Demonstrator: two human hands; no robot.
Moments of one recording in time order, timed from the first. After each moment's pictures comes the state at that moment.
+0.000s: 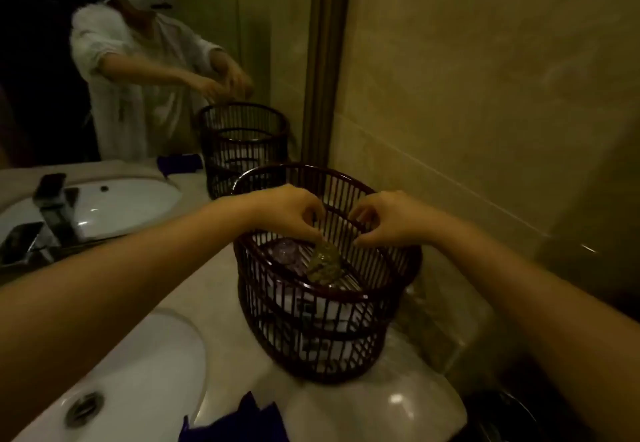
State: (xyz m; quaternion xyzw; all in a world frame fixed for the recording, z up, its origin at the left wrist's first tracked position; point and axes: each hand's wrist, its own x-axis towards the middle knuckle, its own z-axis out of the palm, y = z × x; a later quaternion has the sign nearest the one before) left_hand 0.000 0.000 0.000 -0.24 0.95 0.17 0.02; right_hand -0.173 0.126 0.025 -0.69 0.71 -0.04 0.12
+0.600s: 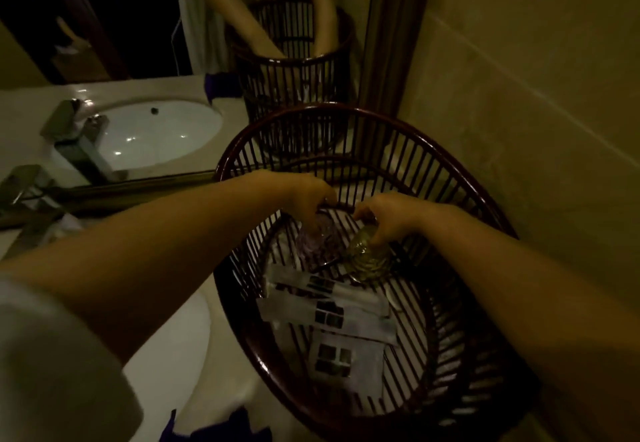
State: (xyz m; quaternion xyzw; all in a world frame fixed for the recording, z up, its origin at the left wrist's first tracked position) left_hand -0.065 -0.139 -0.114 -0.36 0.89 0.17 0.24; right_hand -0.229 -0.068 -0.122 -0.74 0.61 0.12 0.25
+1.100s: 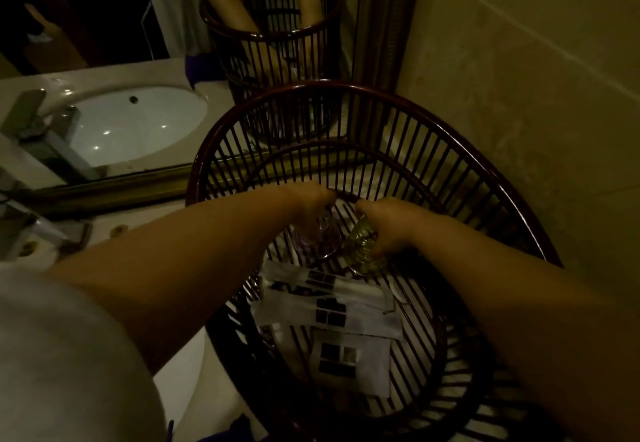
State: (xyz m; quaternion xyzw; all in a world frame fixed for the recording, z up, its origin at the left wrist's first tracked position) left_hand -0.078 -0.138 -0.158 -0.39 0.87 0.15 0.24; right_hand -0.227 -0.061 -0.157 -0.72 0.64 0.15 0.23
